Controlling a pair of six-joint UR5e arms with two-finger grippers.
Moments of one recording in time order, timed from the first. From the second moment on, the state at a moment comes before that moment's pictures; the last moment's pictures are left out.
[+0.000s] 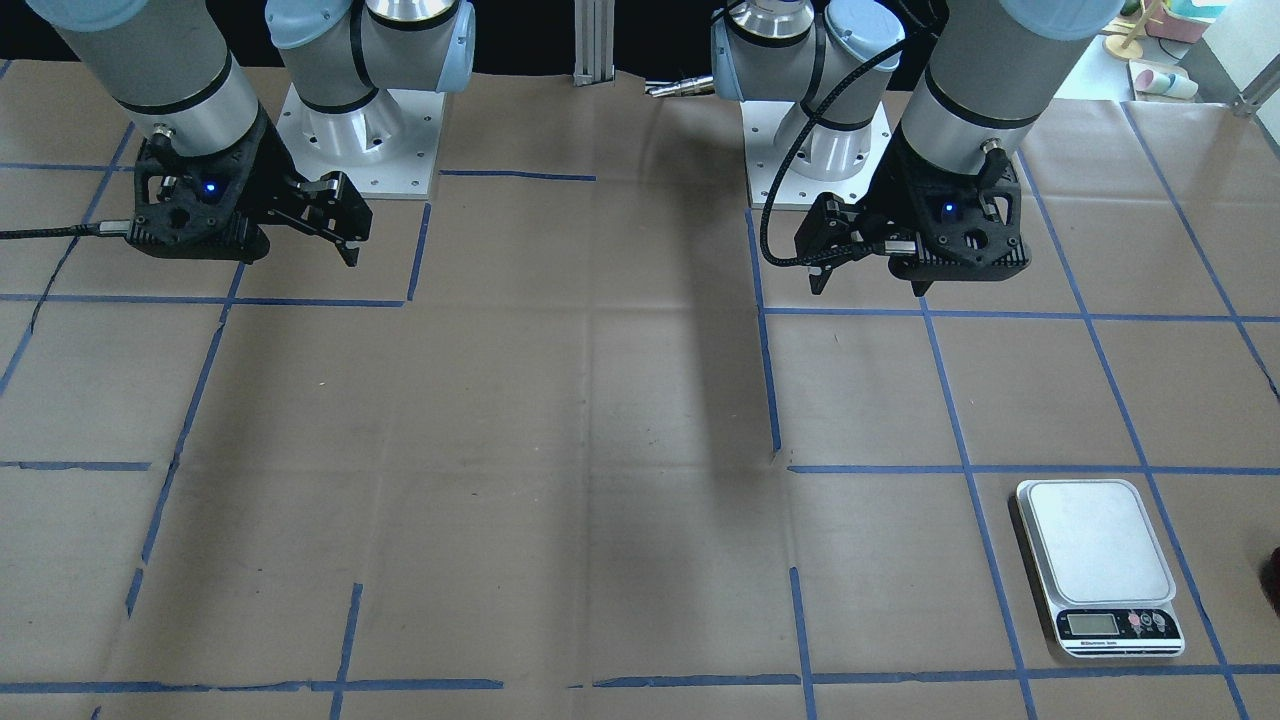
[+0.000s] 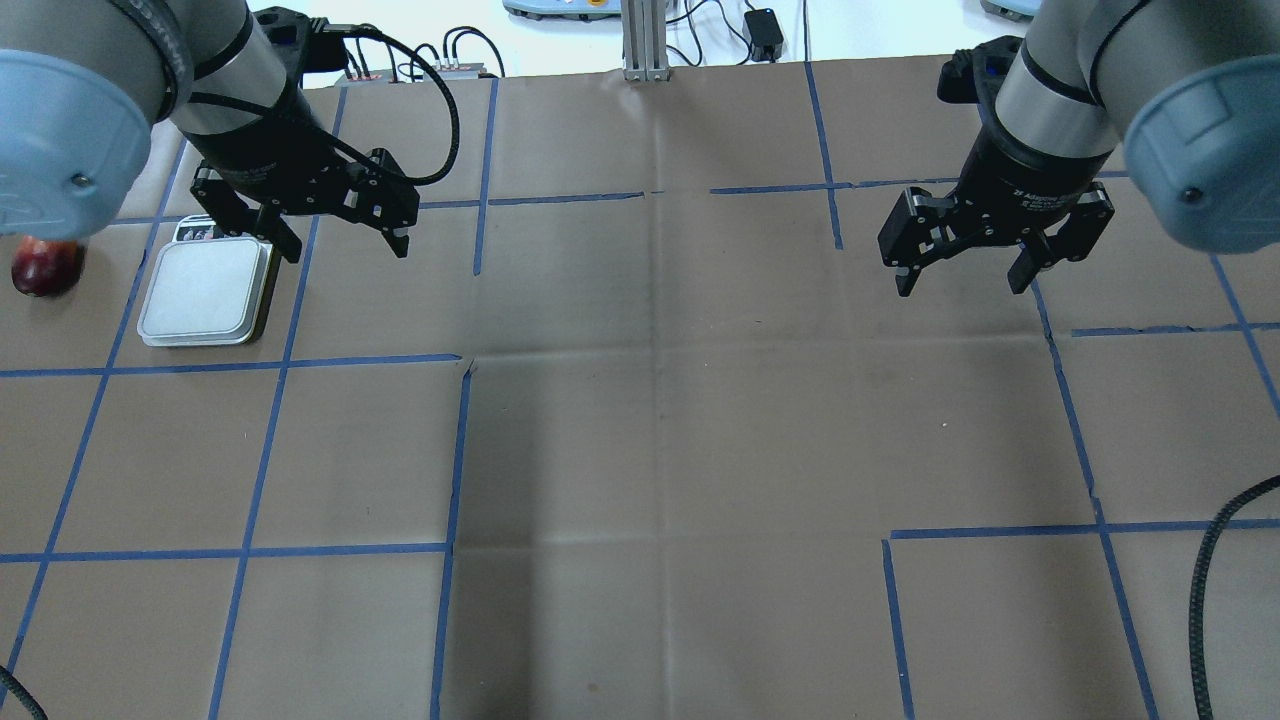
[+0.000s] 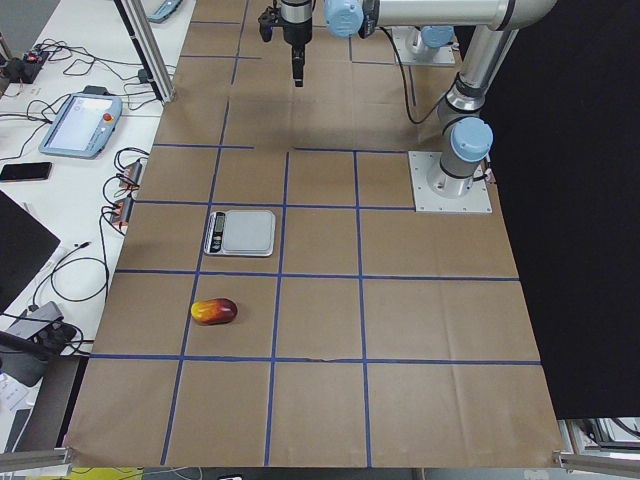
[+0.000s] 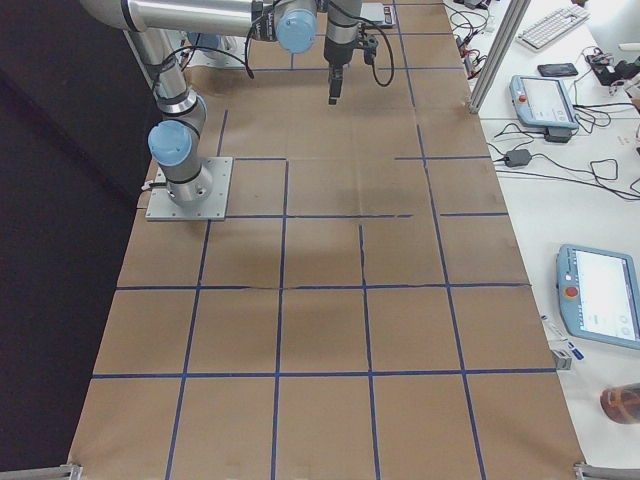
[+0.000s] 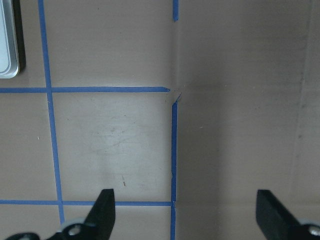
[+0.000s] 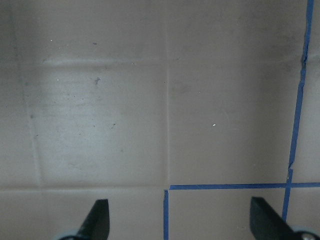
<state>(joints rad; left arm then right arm) -1.55 -1.61 -1.57 -1.54 1.57 0.01 1.53 -1.60 1.68 -1.57 -1.56 -0.02</state>
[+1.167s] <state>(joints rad) -0.96 -1.95 -1.28 -1.44 1.56 0.73 1.53 -1.60 1.68 -1.57 -1.56 -0.02</state>
